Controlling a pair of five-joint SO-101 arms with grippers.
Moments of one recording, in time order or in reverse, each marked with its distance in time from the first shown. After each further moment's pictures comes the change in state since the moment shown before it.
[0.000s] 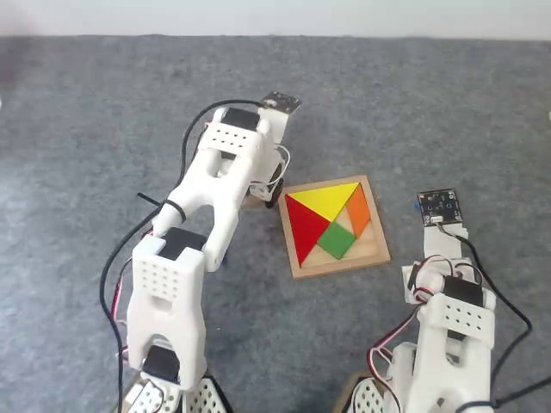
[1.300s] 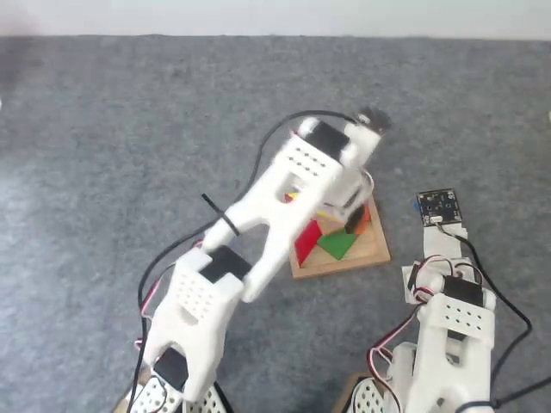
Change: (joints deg) left arm 18.4 -0.2 -14.1 9.1 6.9; right arm 0.0 0.0 0.0 0.0 1.1
